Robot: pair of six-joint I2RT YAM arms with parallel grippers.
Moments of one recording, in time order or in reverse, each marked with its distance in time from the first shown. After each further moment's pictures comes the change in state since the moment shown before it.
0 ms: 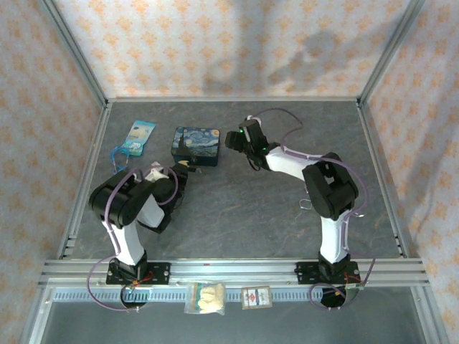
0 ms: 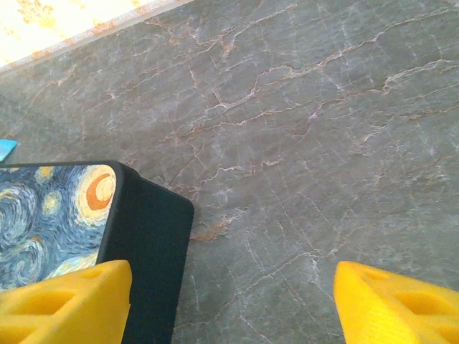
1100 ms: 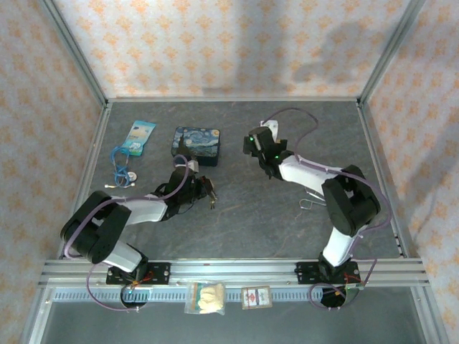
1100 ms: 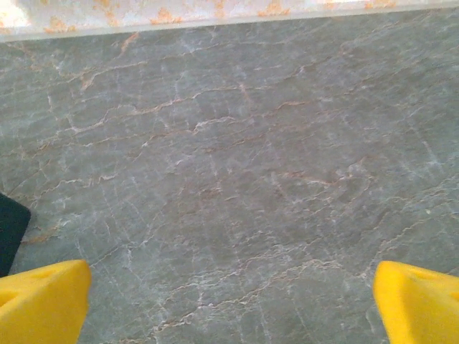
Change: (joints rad) left arm -0.162 -0.280 0.240 -1.022 0.314 0.486; right arm 0.000 -0.224 -0.211 -0.051 0.372 -0.198
